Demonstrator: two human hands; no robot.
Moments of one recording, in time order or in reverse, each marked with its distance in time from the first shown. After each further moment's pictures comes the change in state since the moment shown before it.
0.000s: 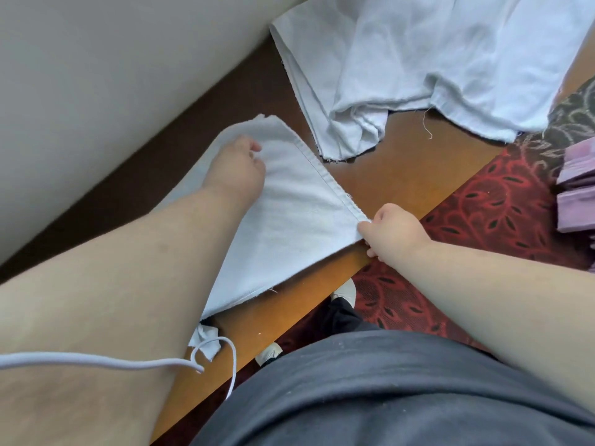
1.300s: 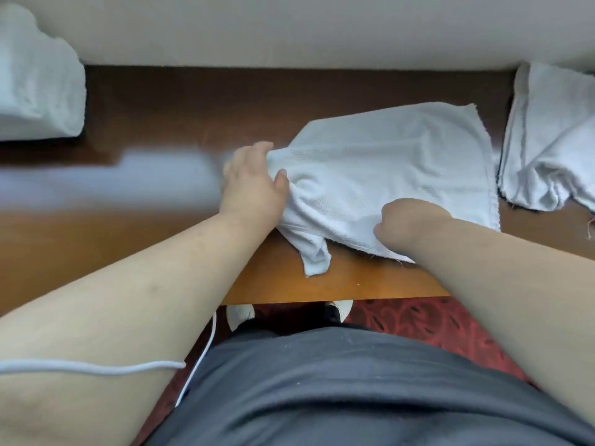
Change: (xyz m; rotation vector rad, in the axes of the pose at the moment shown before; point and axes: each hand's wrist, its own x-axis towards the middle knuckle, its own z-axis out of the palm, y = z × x) left_hand -0.193 -0.234 -0.026 -0.288 0.442 -0.406; right_hand -0.079 -0.150 0.154 -1.330 -0.162 -0.451
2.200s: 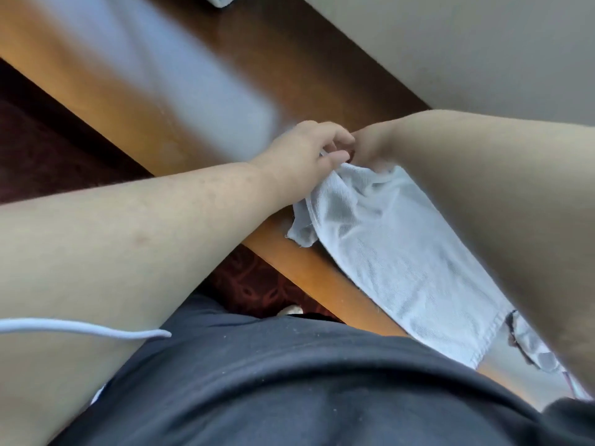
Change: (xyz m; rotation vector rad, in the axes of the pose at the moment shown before) left_hand -0.060 -0.017 -0.037 -0.418 0.049 -0.072; right_hand 0.038 -0.176 -0.102 -0.680 -0.059 -0.641
